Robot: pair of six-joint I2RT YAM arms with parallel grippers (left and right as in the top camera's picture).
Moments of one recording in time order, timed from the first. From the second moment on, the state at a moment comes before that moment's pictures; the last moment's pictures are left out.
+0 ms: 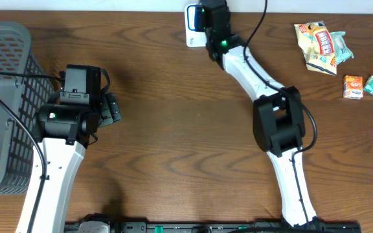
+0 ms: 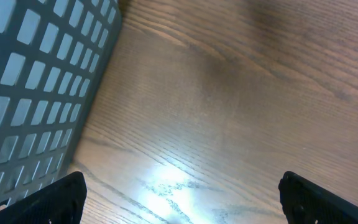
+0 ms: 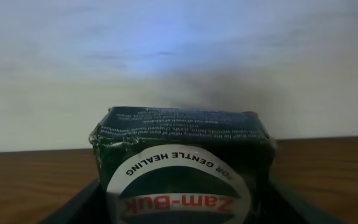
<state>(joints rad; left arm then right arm) -0.10 1.25 1.23 -1.11 -0.30 -0.36 0.39 2.49 2.13 -0.07 0.31 0.26</state>
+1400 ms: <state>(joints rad) -0.10 1.25 1.23 -1.11 -0.30 -0.36 -0.02 2.09 2.14 -1.01 0.31 0.25</state>
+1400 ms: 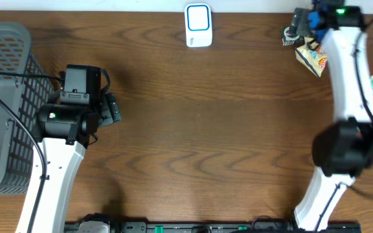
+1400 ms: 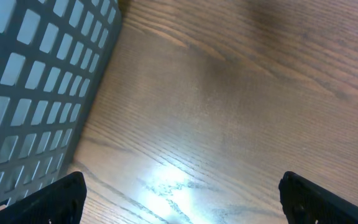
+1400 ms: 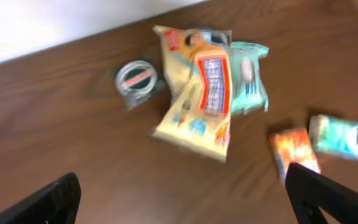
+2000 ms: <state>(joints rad) -0.10 1.25 1.23 -1.11 -0.30 -0.36 0.20 1.63 1.98 -1.39 0.27 0.46</state>
